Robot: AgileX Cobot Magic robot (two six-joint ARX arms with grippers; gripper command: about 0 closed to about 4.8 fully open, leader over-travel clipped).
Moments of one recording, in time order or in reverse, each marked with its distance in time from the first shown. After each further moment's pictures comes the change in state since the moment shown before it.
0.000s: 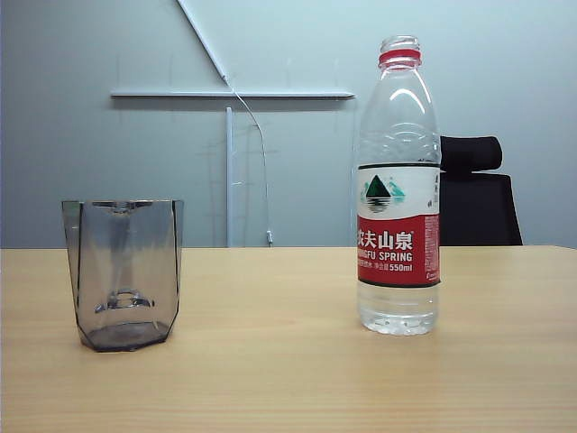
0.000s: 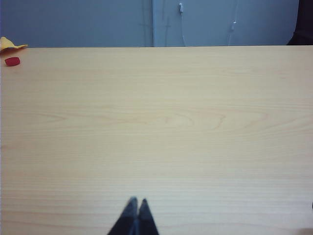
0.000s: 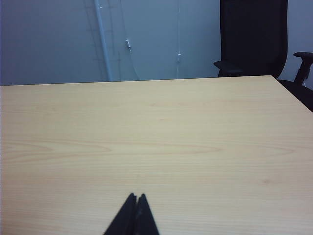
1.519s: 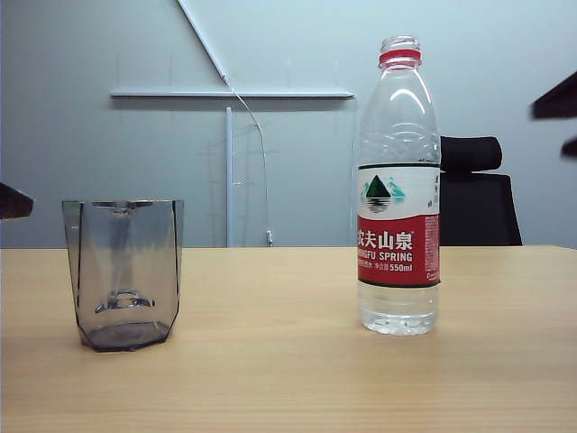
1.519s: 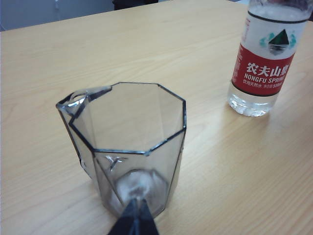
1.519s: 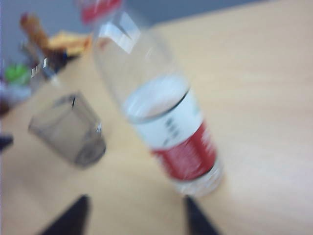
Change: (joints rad) left arm -0.695 0.096 0.000 0.000 -0.065 0.000; right arm 0.388 0.134 0.114 -0.174 -0.248 0.253
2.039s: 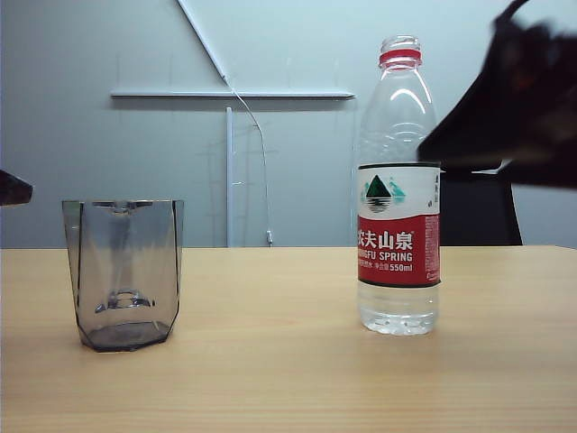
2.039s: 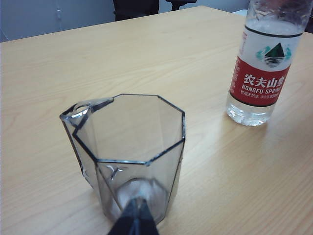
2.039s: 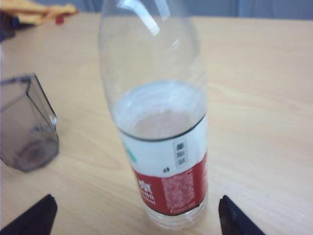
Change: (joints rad) left arm 0.000 -0.035 0.000 -0.001 0.000 0.000; right arm 0.420 0.533 0.000 0.500 0.560 -0.156
